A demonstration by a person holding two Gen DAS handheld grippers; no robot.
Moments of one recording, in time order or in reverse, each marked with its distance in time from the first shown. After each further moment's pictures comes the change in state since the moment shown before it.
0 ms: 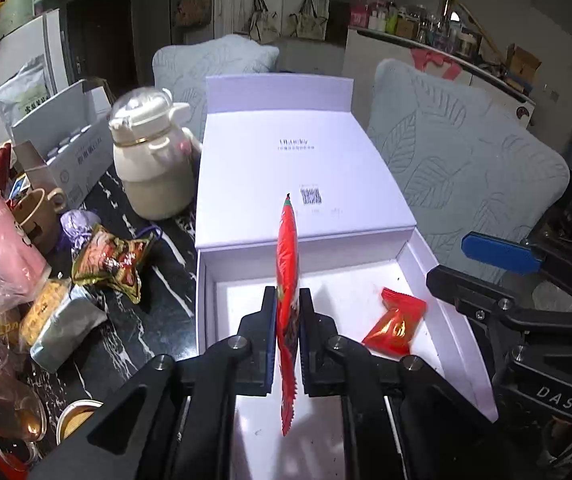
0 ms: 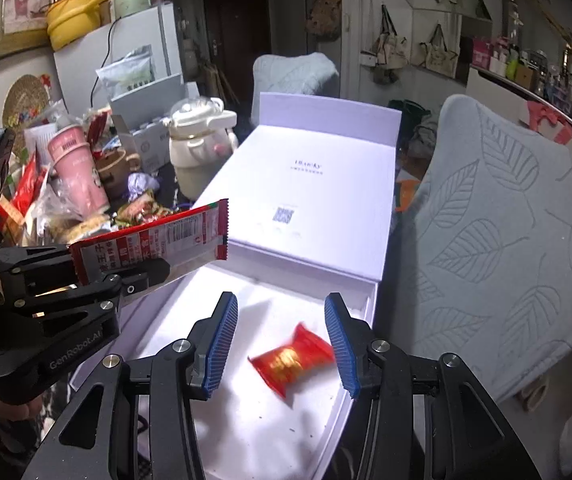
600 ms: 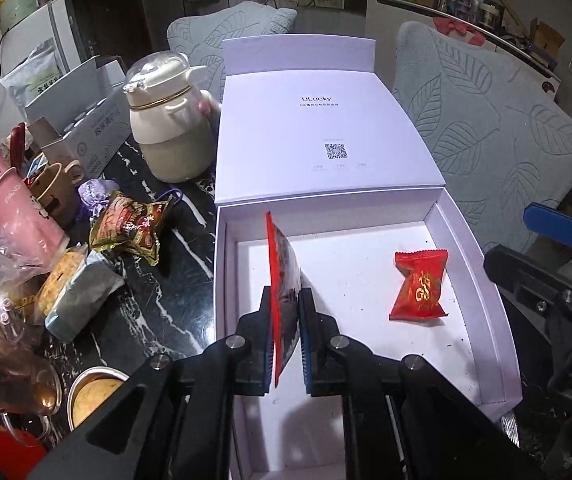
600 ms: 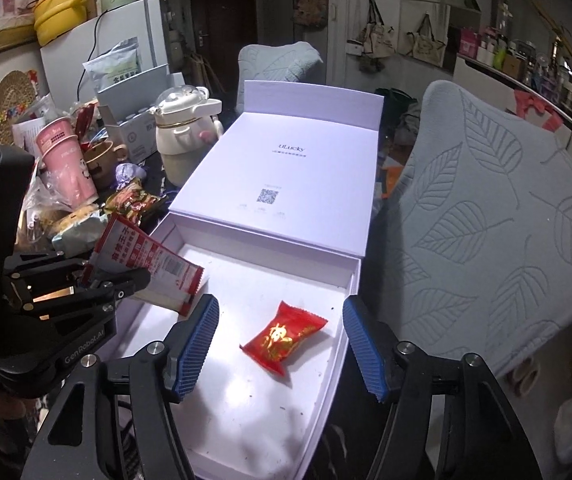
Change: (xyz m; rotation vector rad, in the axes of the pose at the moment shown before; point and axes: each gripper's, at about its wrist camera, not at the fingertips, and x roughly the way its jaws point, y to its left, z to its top) left arm 0.007 -0.001 -0.011 0.001 0.111 0.101; right arm -0.011 -0.004 -0.008 0.023 0.036 -0.044
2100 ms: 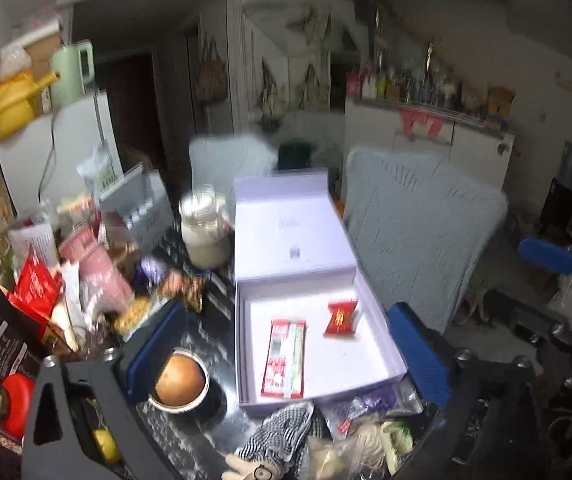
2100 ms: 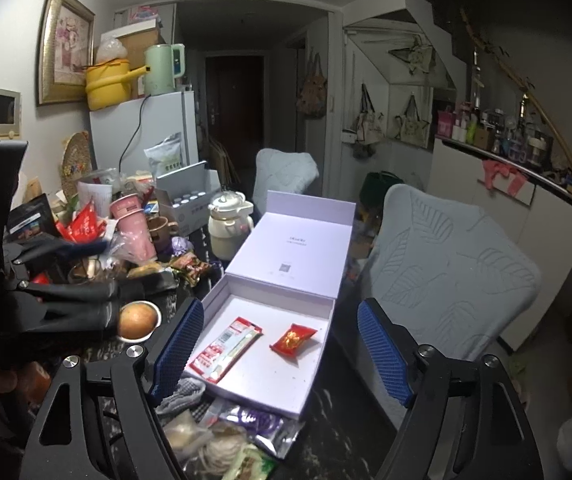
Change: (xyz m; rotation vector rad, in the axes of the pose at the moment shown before) left arm -0.226 -0.022 -0.057 0.018 -0.406 -0.006; right arm -0.206 0.028 -0.046 -0.023 -0.317 -0.002
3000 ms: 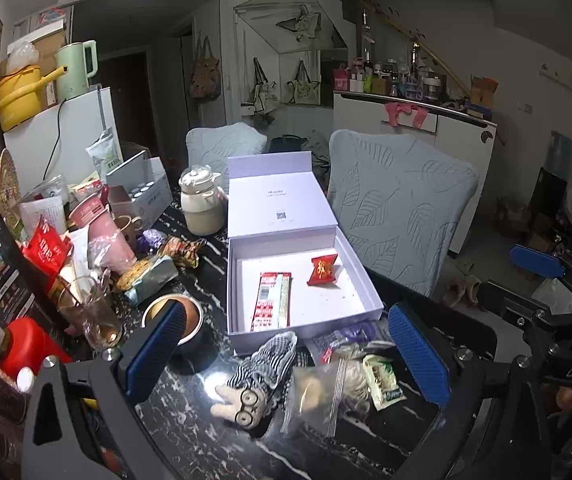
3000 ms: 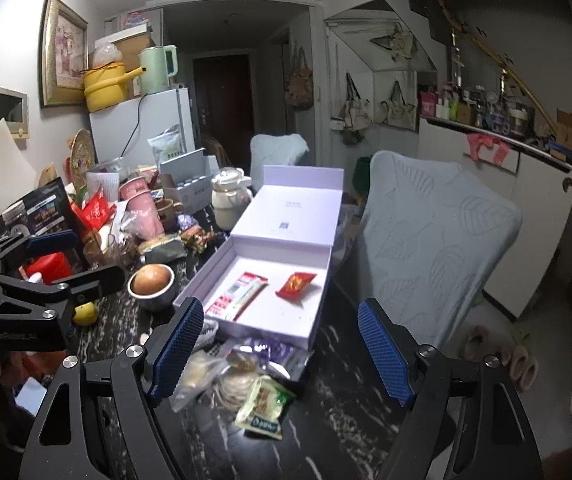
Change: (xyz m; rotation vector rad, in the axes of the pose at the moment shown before) left arm -0.058 -0.013 -0.071 0.011 0.040 -0.025; right arm -0.051 0.003 -0.077 0.077 0.016 -0.012
